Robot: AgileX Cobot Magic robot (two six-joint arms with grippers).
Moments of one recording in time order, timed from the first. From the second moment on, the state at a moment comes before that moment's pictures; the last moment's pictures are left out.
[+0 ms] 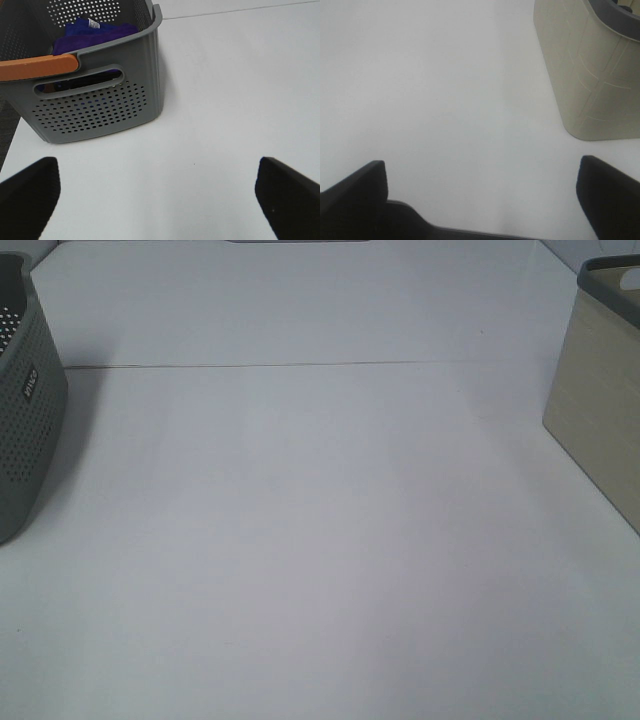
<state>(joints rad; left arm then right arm) -0.01 -0.01 -0.51 -0.01 1.05 0.07 0.02 0.00 -0.46 0.07 1.10 -0.12</state>
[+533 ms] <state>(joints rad) -0.01 -0.01 -0.51 -0.01 1.05 0.07 0.03 0.00 -0.46 0.07 1.10 -0.11</state>
